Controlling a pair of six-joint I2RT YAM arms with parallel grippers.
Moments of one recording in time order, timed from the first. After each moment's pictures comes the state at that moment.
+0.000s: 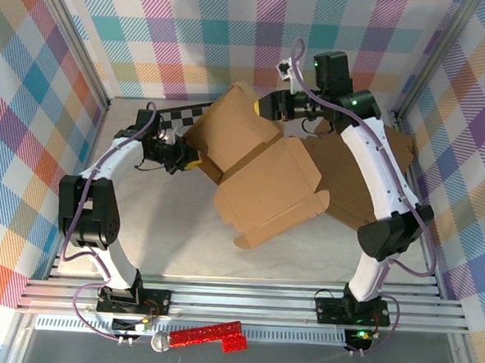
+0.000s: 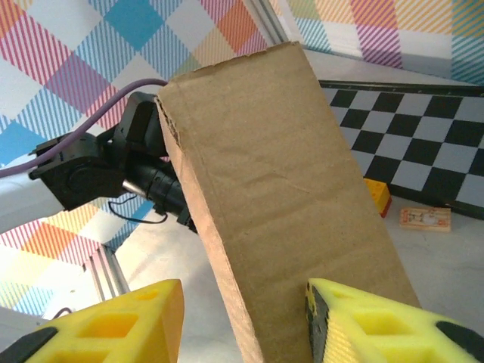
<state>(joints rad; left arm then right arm) -0.05 1.73 1.31 -0.68 0.85 -0.53 0.42 1.81 2.15 -0.93 -0.66 0.16</state>
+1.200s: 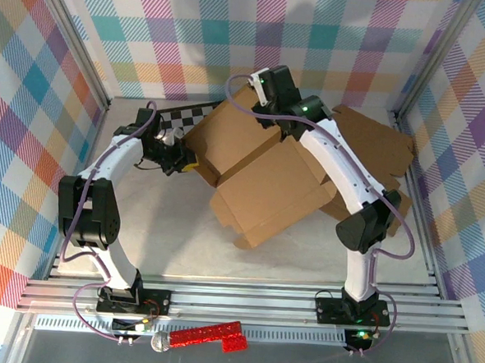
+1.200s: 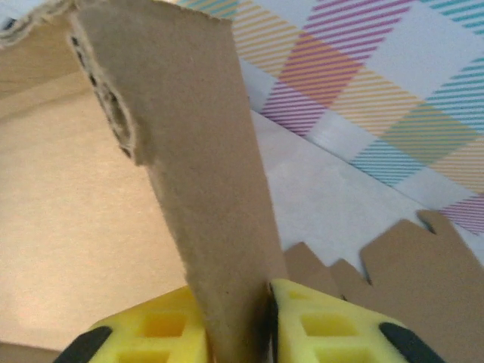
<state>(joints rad) -0.06 1.73 1.35 -0.80 0.76 -0.49 0.65 1.96 2.22 -0.95 0.34 -0.12</state>
